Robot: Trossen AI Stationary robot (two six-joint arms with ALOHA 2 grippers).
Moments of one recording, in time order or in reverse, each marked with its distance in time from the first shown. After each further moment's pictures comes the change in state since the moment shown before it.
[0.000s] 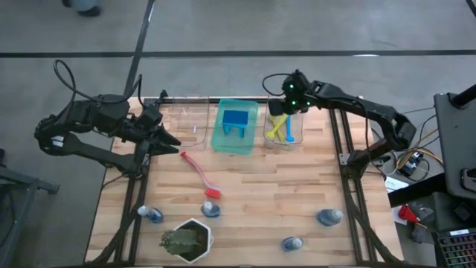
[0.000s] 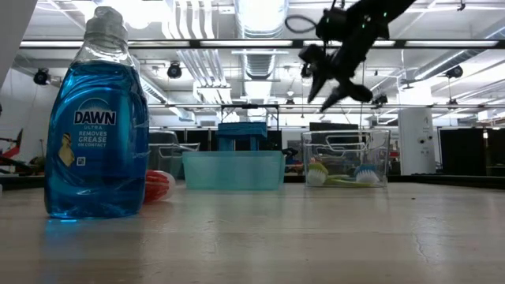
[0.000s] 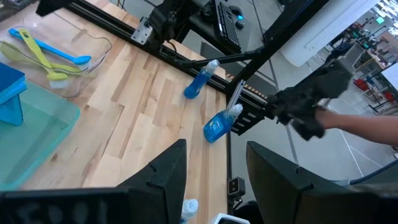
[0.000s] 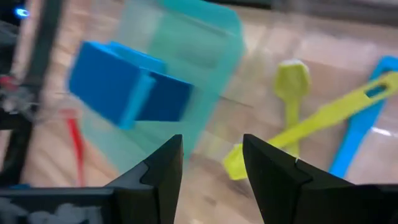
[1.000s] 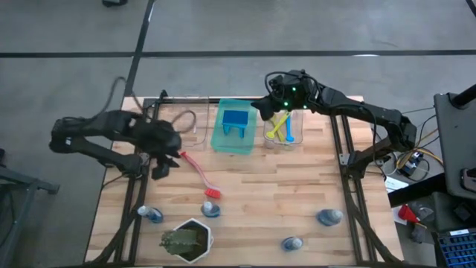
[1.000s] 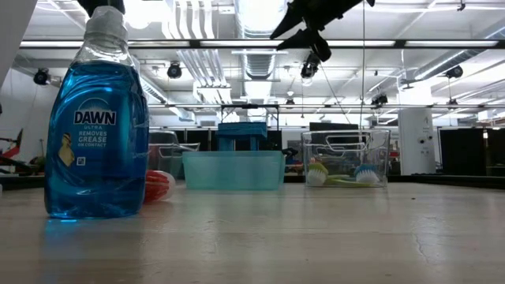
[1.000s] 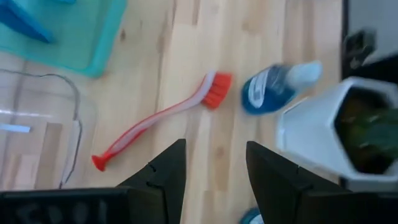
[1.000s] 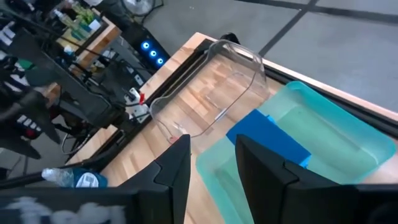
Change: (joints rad) left arm -0.013 0.146 -0.134 -0.371 -0.059 0.330; right arm 0.215 -0.026 0.154 0.272 0.057 -0.162
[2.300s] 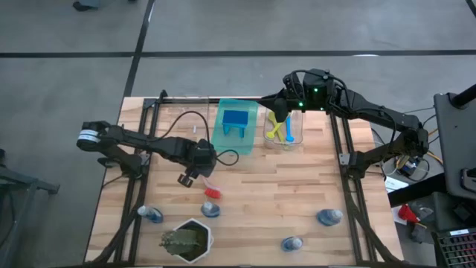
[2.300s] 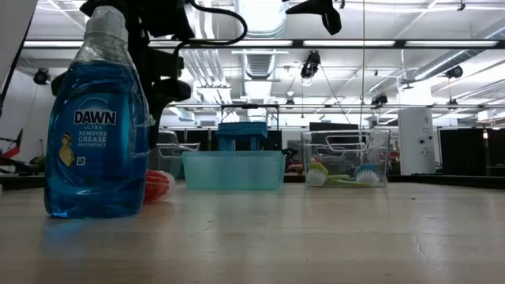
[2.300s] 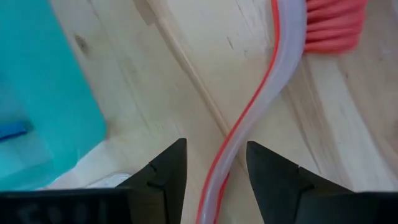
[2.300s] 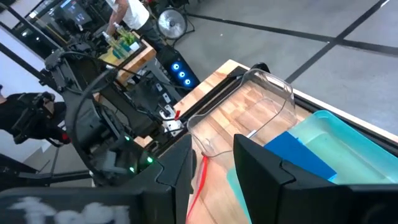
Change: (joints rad) left arm 0.001 0.400 -0.366 0.476 -0.212 0.725; right arm 0.054 -0.143 -0.002 0.009 -0.001 -0.010
